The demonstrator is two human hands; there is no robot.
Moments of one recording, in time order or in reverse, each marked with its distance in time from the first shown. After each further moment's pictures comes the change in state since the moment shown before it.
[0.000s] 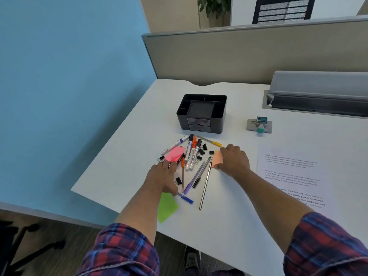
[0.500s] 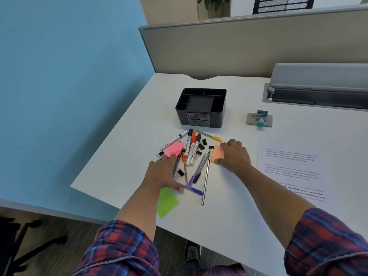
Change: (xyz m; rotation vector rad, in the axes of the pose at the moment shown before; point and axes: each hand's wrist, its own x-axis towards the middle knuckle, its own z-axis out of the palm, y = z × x) left_hand -0.001 0.000 0.002 -0.119 0.080 -0.010; right_hand -0.005 0.002 0.005 0.060 0.007 0.023
